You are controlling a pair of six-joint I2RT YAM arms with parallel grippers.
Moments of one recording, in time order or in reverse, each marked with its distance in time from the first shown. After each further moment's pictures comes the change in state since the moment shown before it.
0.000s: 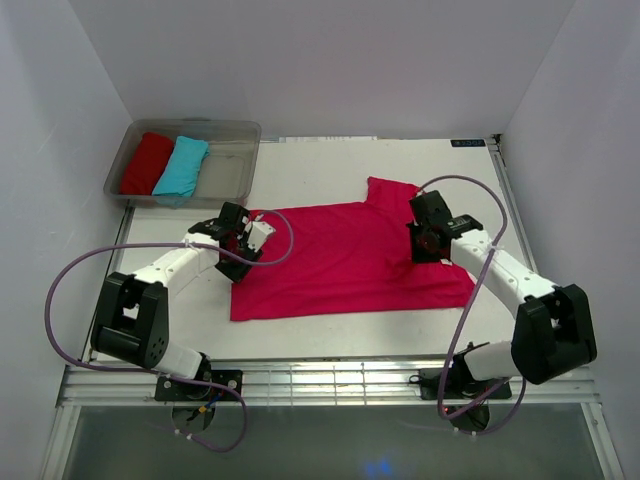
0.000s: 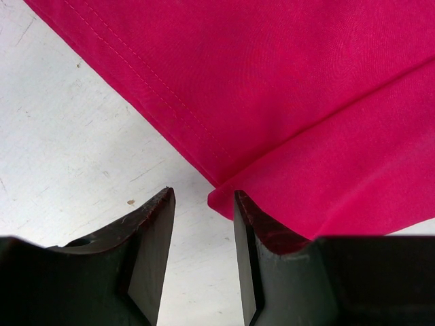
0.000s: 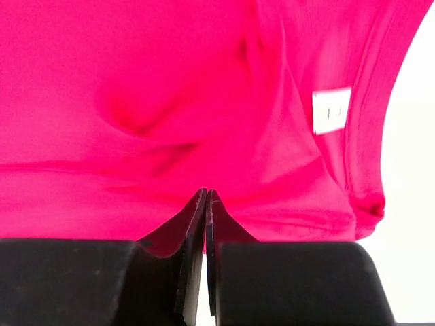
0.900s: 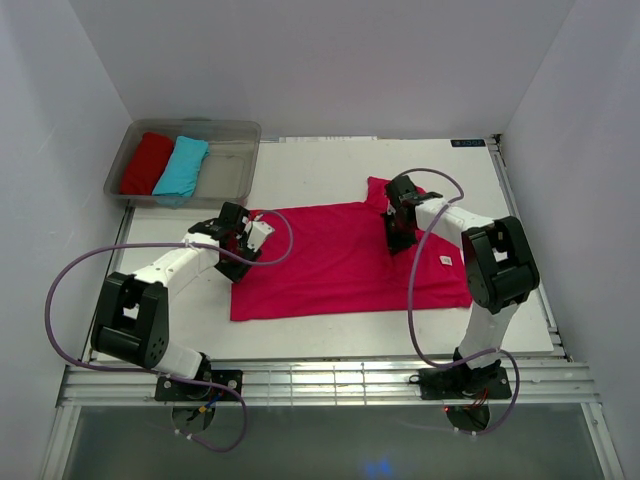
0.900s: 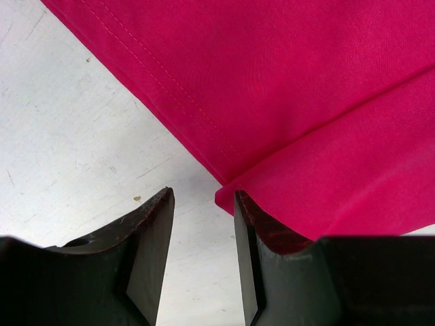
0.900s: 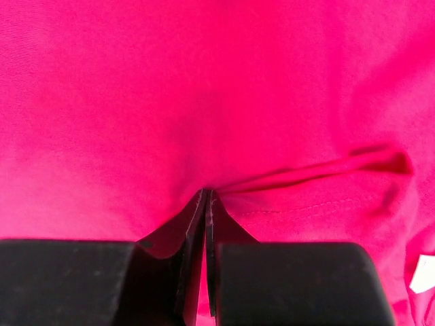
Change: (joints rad) left arm 0.000 0.000 0.000 0.000 -0.025 0.000; right arm -0.031 0.479 0.216 0.095 -0.179 -0.023
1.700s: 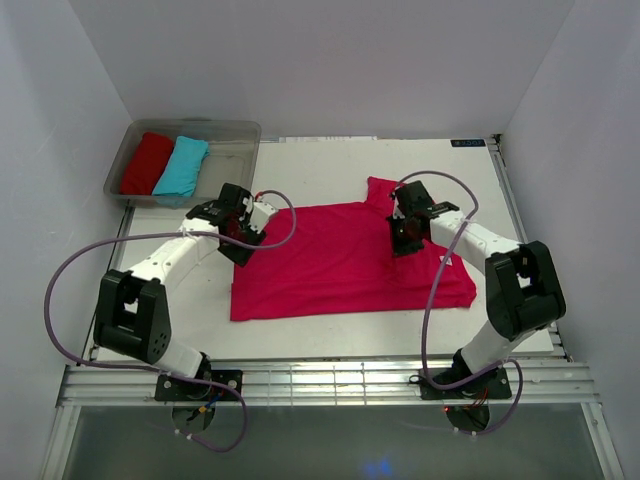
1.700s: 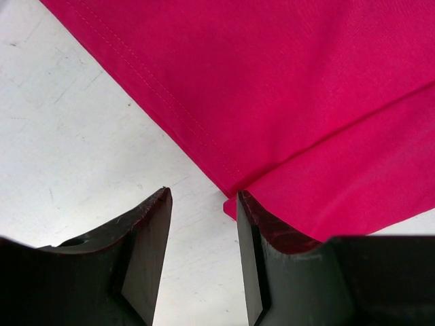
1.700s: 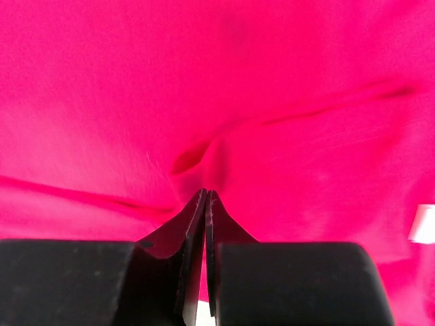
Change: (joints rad) left arm 0.000 0.023 0.169 -0.072 0.055 -0.009; right arm 0.002 -0.216 -0.119 0.032 -0.050 -0.036
